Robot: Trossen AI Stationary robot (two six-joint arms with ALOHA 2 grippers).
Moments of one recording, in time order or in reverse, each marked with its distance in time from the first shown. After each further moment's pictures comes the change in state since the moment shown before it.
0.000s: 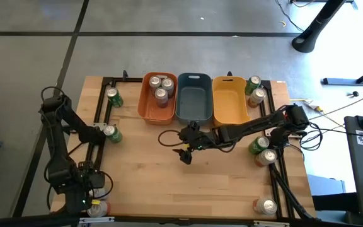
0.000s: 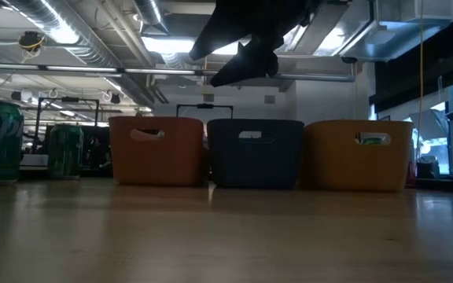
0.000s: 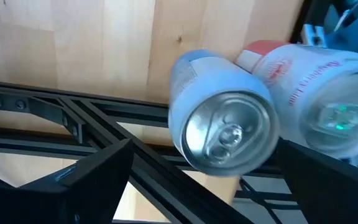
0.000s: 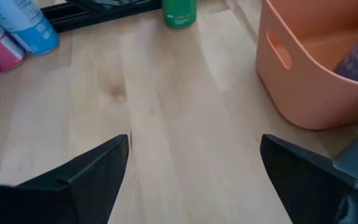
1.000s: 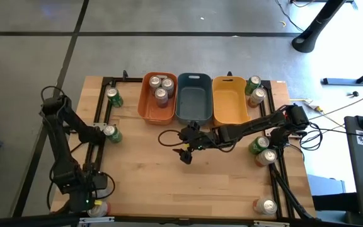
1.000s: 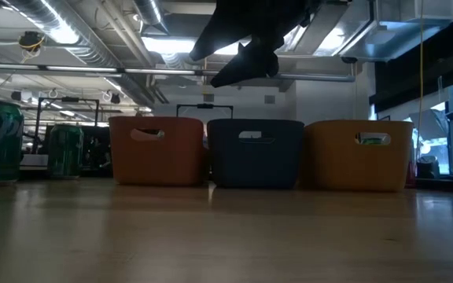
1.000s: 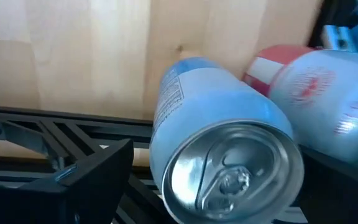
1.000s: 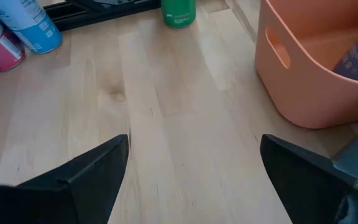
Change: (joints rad) left arm -0.009 0.013 -0.139 0.134 -0.020 0.026; right arm 0.001 0.000 0.000 -0.003 0.001 -0.002
